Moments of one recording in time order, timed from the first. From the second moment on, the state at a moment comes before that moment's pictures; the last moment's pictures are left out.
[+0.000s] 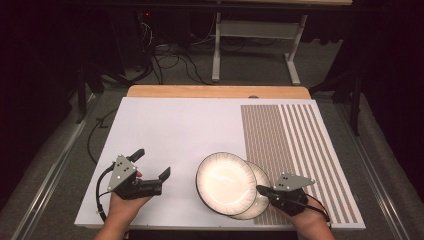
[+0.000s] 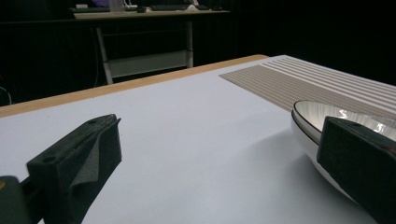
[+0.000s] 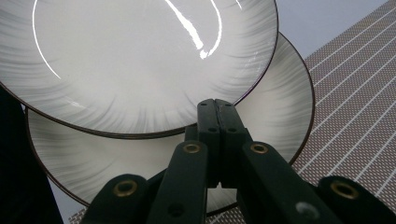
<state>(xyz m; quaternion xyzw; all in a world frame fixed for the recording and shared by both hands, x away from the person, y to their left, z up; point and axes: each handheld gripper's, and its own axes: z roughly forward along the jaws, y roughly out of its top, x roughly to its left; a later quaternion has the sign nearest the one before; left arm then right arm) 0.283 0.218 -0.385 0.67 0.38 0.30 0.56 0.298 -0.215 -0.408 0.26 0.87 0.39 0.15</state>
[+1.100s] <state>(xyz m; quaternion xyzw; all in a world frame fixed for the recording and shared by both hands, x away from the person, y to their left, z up) 0.282 0.223 -0.385 0.67 0.39 0.30 0.56 0.299 -0.215 -0.408 0.26 0.87 0.39 0.15</state>
